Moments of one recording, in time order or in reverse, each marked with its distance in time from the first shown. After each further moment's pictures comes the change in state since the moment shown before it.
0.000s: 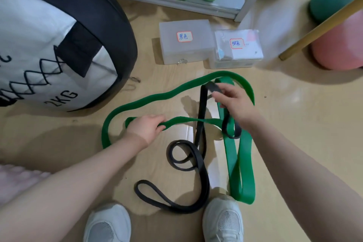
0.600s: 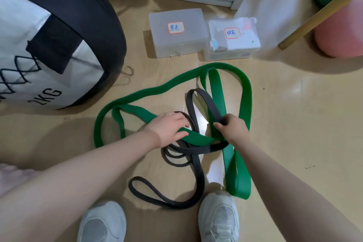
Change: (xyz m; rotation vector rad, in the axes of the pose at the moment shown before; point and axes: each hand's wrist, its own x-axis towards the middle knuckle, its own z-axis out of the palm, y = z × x) left_hand 0.024 0.051 0.017 0.198 -0.165 0.362; right_hand -0.022 0.095 0.008 -0.610 0.093 0.426
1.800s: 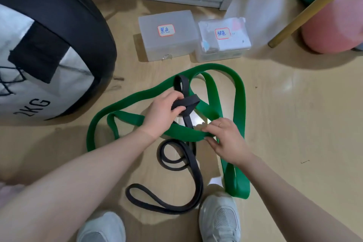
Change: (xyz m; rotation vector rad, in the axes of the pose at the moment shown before) left_hand 0.024 -0.002 -0.014 -0.514 0.524 -0.225; right_hand -0.042 0.002 -0.009 -0.144 0.101 -0.773
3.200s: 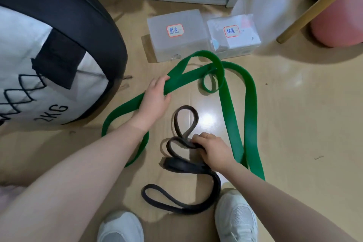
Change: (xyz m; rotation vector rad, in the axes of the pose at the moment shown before) left_hand 0.024 -0.038 -0.032 -0.008 0.029 -0.123; right_hand 0.009 -0.040 0.058 0.038 -0.194 0.160
